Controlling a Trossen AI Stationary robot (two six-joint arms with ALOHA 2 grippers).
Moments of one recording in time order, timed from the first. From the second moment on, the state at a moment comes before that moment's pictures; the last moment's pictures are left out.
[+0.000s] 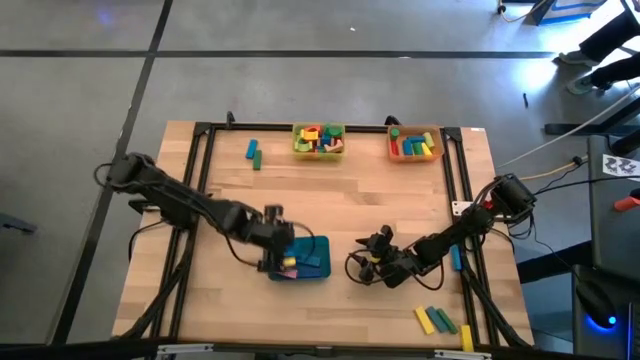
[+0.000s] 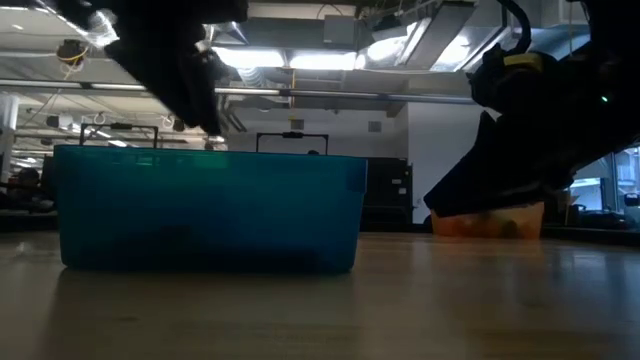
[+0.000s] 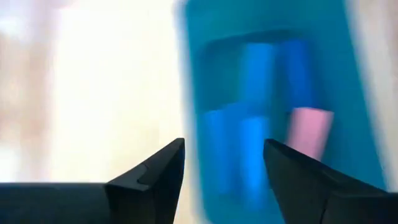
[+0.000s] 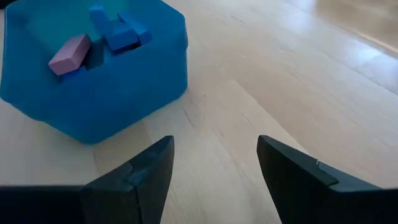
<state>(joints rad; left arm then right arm) -0.34 1.51 1.06 -0.65 -0.25 -0.23 0.56 1.74 0.64 0.33 0.76 0.80</state>
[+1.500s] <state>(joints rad) 0.63 1.60 0.87 -0.59 -0.35 -0.39 0.56 1.74 0.64 0.27 0.91 0.83</state>
